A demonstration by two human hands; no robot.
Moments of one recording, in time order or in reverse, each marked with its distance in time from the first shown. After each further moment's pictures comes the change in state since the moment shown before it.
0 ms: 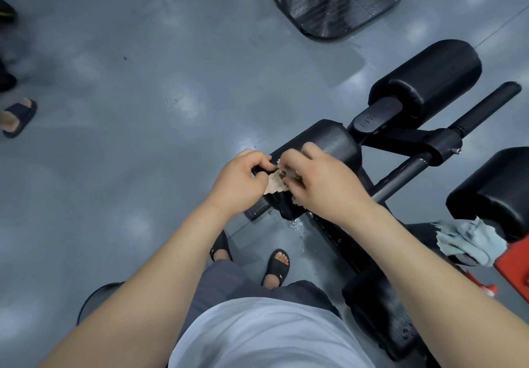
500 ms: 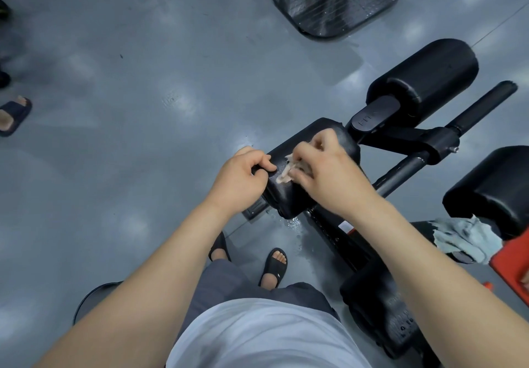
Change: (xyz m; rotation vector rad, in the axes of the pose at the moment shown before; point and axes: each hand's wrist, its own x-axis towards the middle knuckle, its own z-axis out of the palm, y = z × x) left_hand 0.002 -0.002 0.003 0.010 0.009 0.018; right_hand 0.001 0.015 -0.001 0.043 0.066 0.089
